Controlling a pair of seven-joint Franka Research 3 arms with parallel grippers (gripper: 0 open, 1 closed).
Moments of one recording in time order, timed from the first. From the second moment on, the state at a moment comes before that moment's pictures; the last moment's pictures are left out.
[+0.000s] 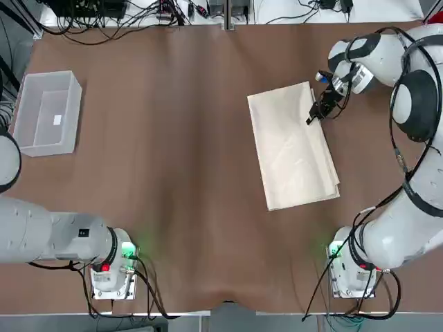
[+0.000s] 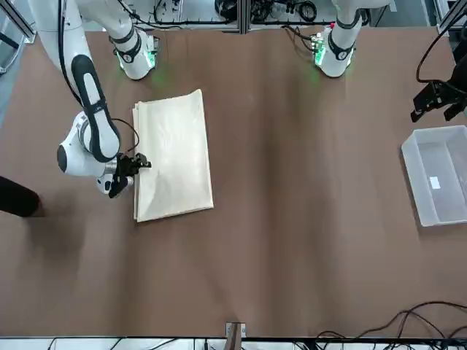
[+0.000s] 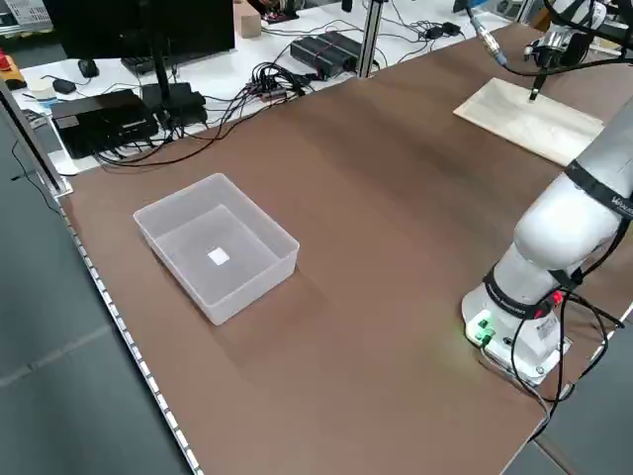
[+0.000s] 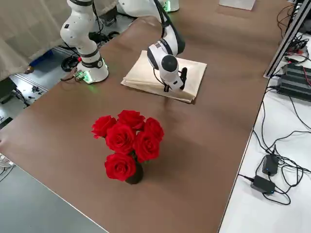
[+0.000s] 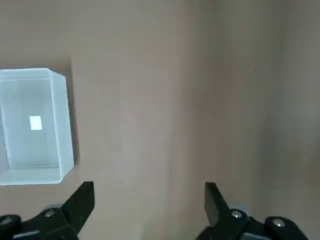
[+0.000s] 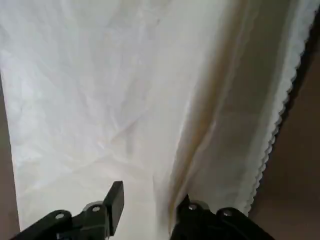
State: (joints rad) left arm -0.02 -0.09 0.02 -1.62 -0.01 1.58 -0.02; right arm 0.33 0.40 -0.30 -2.21 0.74 2.16 -0.86
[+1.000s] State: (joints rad) left arm -0.02 -0.09 0.02 -1.62 -0.01 1.58 -0.02; right arm 0.33 0.40 -0.30 -2.17 0.74 2.12 -0.85
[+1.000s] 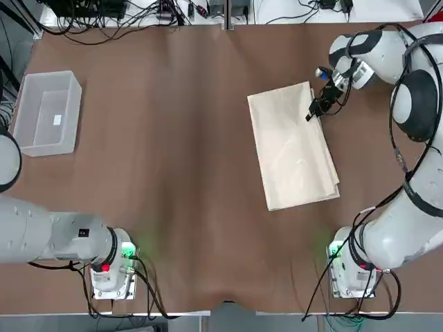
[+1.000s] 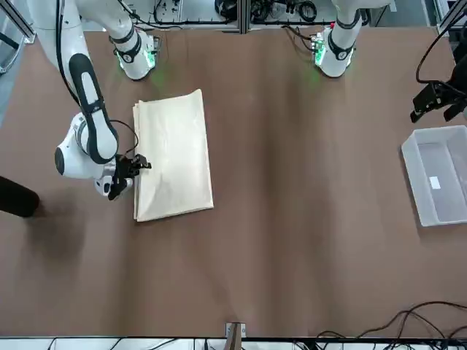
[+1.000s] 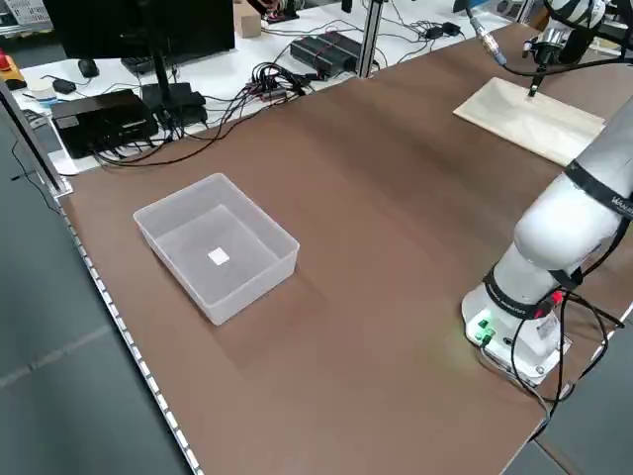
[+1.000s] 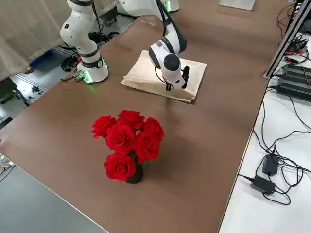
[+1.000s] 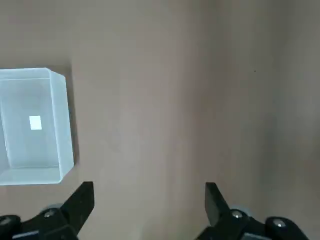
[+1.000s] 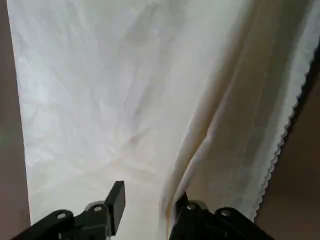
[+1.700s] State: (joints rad) left arm -0.02 -0.09 0.02 -1.62 -0.01 1.58 -0.02; right arm 0.33 0.40 -0.30 -2.17 0.74 2.12 -0.85
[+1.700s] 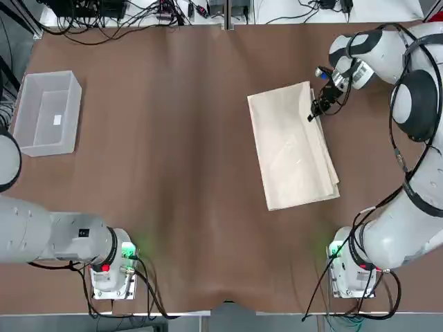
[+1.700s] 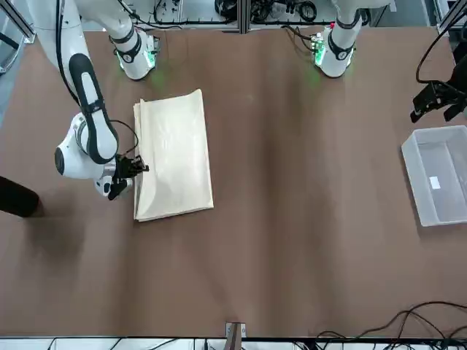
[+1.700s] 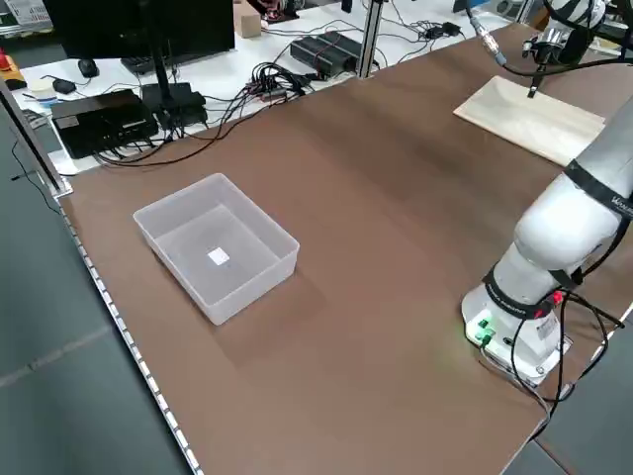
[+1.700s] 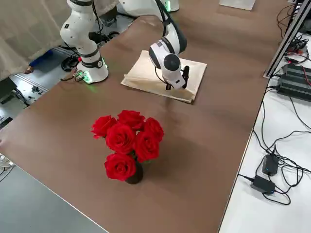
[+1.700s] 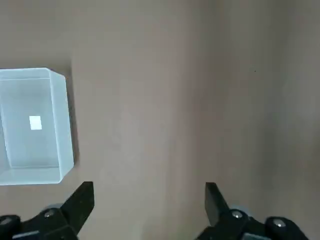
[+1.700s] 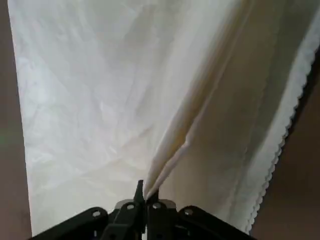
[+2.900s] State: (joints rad) left arm -0.02 -0.09 0.02 -1.62 -0.01 1.58 -0.02; right arm 0.43 0.33 -0.30 -2.10 0.74 1.95 -0.53
